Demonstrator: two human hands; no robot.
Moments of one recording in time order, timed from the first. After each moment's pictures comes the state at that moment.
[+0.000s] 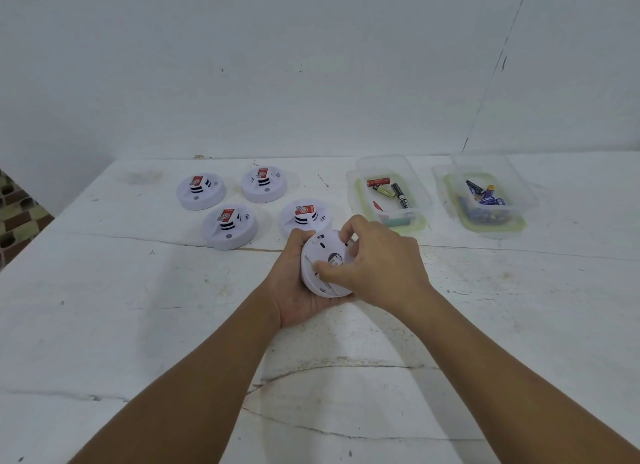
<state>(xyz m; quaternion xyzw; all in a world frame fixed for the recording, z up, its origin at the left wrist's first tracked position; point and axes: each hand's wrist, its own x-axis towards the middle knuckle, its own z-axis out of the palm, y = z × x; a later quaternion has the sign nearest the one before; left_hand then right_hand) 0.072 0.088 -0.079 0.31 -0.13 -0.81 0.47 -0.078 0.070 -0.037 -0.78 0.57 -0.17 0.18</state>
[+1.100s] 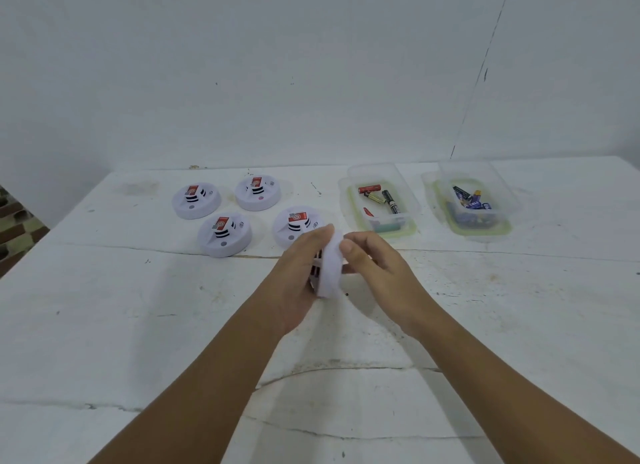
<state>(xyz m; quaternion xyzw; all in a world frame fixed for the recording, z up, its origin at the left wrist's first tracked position) 0.051 0.099 -0.049 0.49 -0.27 -0.64 0.53 -0.108 0.085 -0.053 -0.61 0.42 -0.37 0.55</state>
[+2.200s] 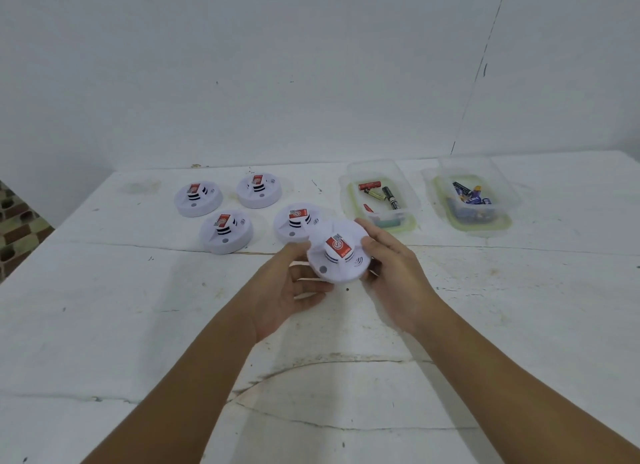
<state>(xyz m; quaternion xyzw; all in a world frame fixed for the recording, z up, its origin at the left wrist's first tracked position) 0.075 0.121 -0.046 0.56 -0.24 -0.65 0.46 -0.107 0.071 -0.069 -0.36 0.39 -0.45 0.71</state>
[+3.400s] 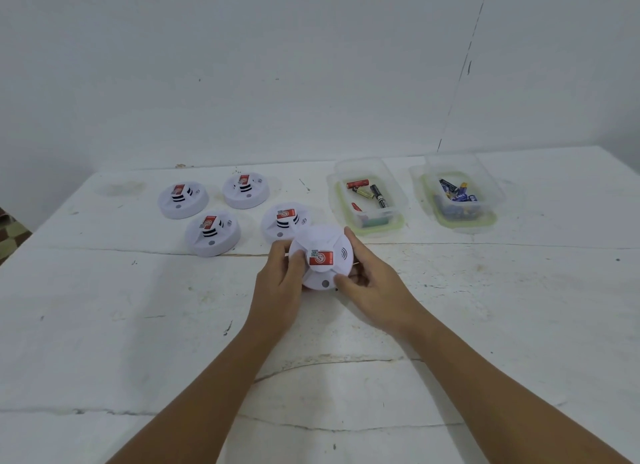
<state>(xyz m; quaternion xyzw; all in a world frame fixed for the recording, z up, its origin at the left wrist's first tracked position) 0.052 0.120 -0.081 0.64 -0.47 -0.33 0.52 -0.120 0.085 -0.086 -0.69 0.45 -0.32 0.47</state>
